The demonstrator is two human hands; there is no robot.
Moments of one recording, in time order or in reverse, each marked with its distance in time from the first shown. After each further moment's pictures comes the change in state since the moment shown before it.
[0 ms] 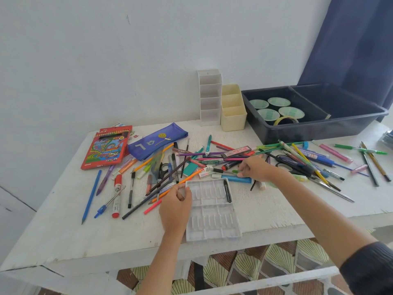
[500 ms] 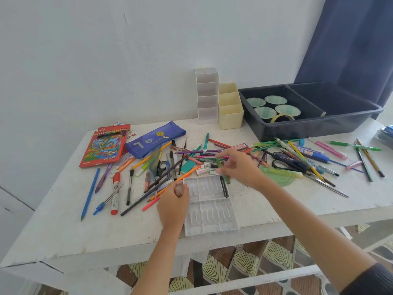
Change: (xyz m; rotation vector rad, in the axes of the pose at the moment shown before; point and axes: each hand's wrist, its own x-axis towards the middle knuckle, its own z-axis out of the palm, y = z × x) left_hand 0.000 0.002 -0.001 -0.026 0.006 0.011; right_hand -0.030 -0.041 0.019 0.530 0.271 -0.131
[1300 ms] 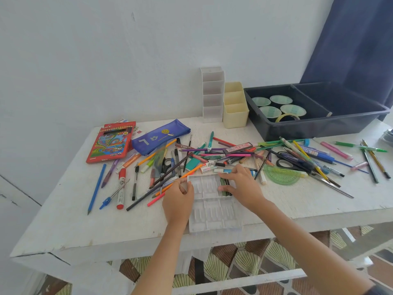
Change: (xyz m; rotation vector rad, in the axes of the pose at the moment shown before) left_hand -0.002 0.001 -0.001 0.026 0.012 0.029; right_hand -0.025 0.022 0.037 -0.439 0.016 -0.006
